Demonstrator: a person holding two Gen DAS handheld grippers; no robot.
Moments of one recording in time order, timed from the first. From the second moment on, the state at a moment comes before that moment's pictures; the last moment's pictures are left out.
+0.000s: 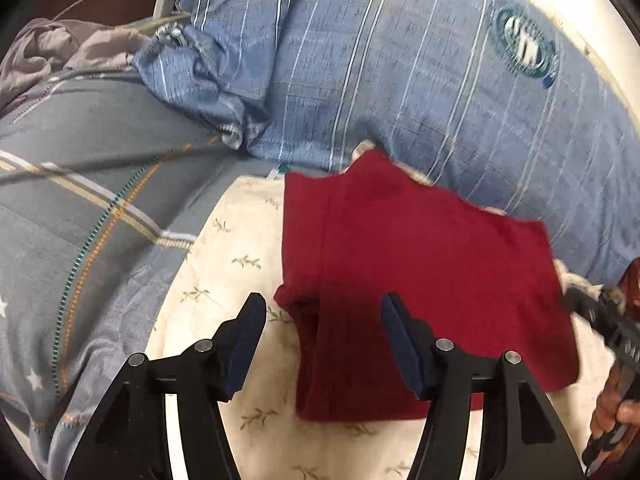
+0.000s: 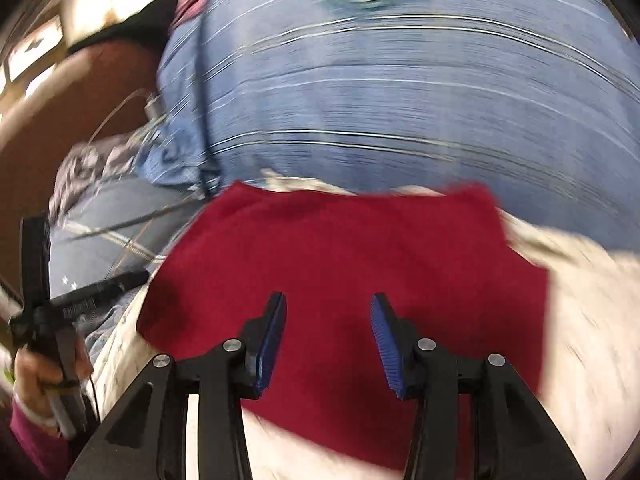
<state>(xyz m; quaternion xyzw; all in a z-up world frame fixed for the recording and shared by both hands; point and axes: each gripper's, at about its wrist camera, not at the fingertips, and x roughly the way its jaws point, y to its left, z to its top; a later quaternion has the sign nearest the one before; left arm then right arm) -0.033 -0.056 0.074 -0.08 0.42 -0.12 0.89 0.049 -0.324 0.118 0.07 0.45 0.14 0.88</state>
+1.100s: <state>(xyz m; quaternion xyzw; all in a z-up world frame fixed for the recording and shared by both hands) 0.004 -0.061 0.038 -0.08 0.46 -0.09 0.88 0.200 -0.149 0.033 0.00 0.50 0.19 0.84</state>
